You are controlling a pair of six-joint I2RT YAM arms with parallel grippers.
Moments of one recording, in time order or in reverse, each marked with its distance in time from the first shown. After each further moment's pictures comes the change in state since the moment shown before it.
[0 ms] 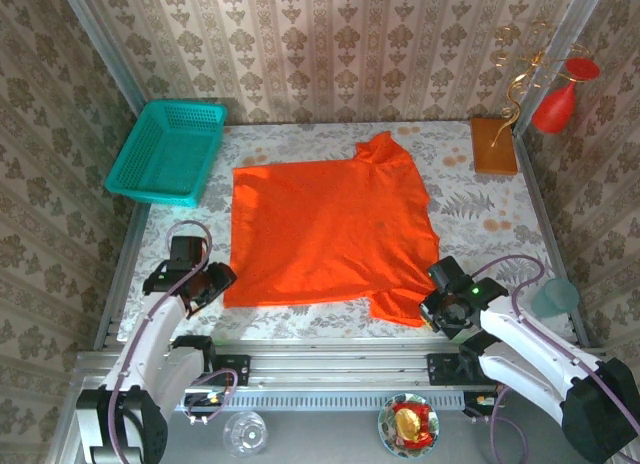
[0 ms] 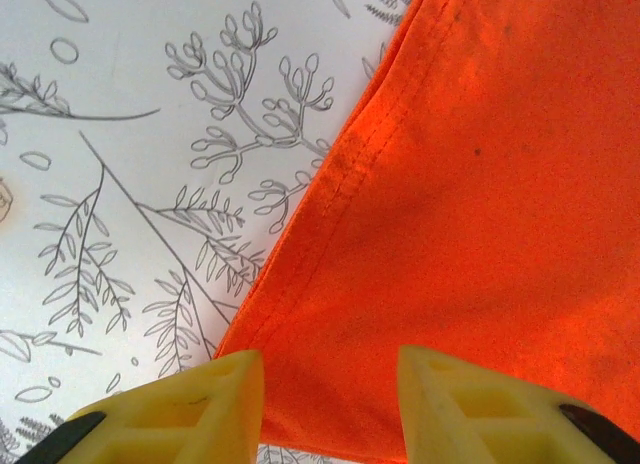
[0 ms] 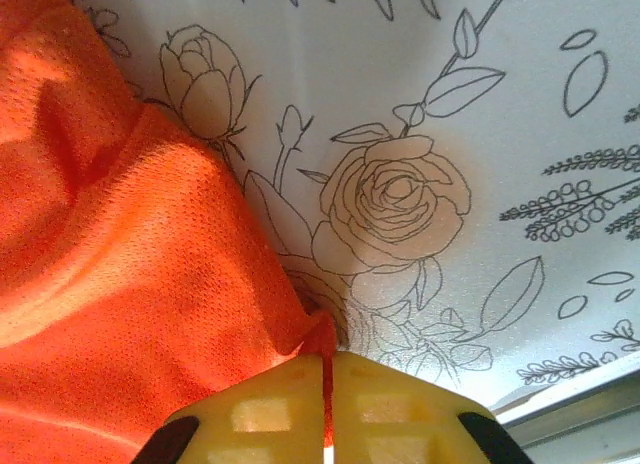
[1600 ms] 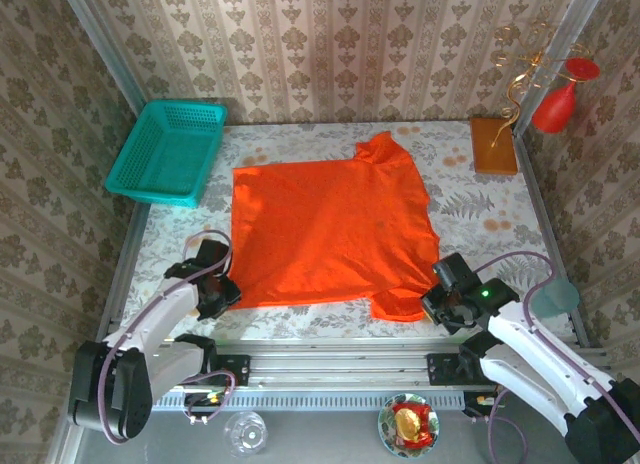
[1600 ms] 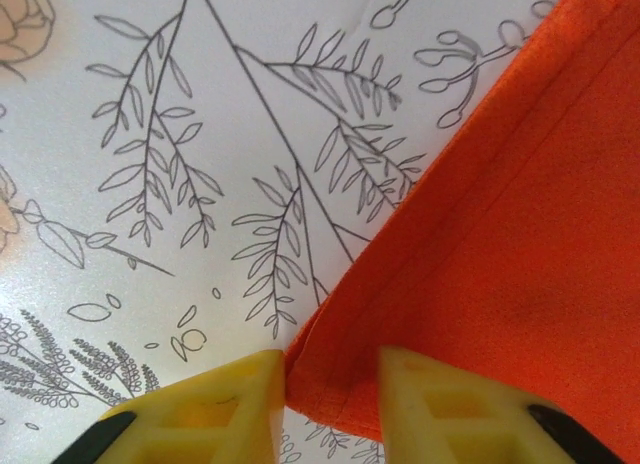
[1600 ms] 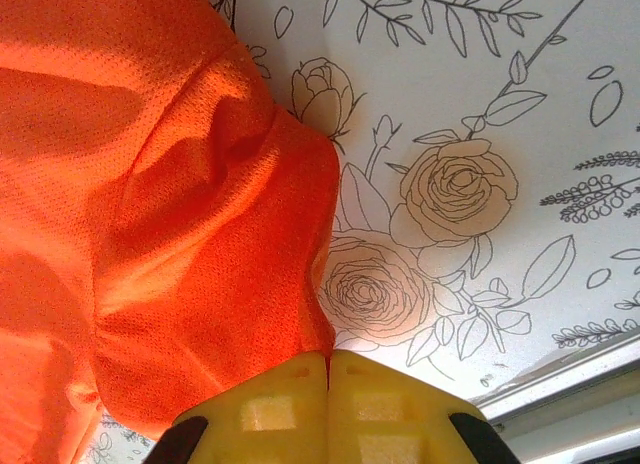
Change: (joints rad) left arm -0.191 0.182 -0.041 -0.048 -0.164 -0.171; right arm 0.000 -0.101 0.058 -0.064 0.036 0.004
